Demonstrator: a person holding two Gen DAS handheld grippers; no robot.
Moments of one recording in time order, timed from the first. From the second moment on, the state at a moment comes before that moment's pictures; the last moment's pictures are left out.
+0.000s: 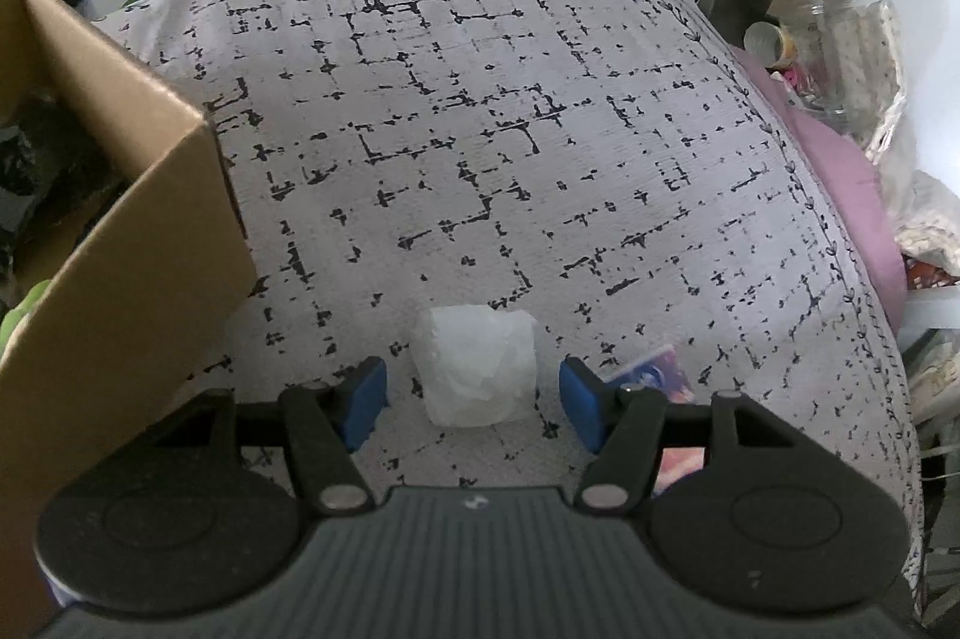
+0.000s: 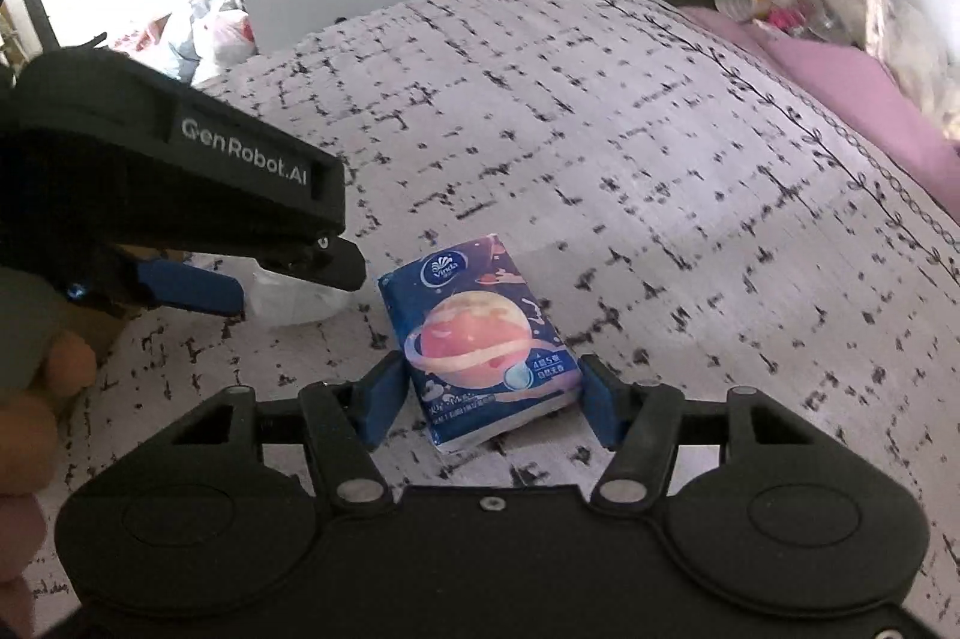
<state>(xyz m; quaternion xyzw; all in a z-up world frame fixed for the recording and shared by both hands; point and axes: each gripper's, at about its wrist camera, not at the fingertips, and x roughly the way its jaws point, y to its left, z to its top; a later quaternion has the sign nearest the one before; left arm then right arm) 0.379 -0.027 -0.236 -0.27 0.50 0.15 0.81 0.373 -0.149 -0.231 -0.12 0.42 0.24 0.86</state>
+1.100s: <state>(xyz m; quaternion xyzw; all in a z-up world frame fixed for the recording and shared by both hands) 0.306 -0.030 -0.158 -0.22 0.42 0.12 0.87 0.343 -0.184 -0.153 -0.06 0.37 0.19 0.91</state>
